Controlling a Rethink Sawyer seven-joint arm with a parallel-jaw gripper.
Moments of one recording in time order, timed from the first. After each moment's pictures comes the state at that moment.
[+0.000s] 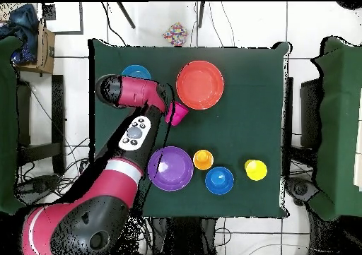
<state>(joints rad) 0.27 0.00 -0.51 0.98 0.55 0.68 2.42</state>
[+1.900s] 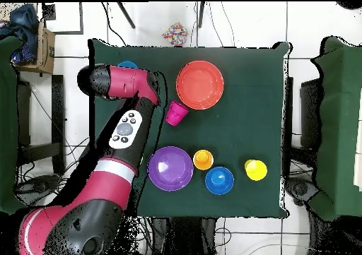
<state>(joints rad) 0.28 -0.01 -0.55 0.89 0.55 0.74 2.42</state>
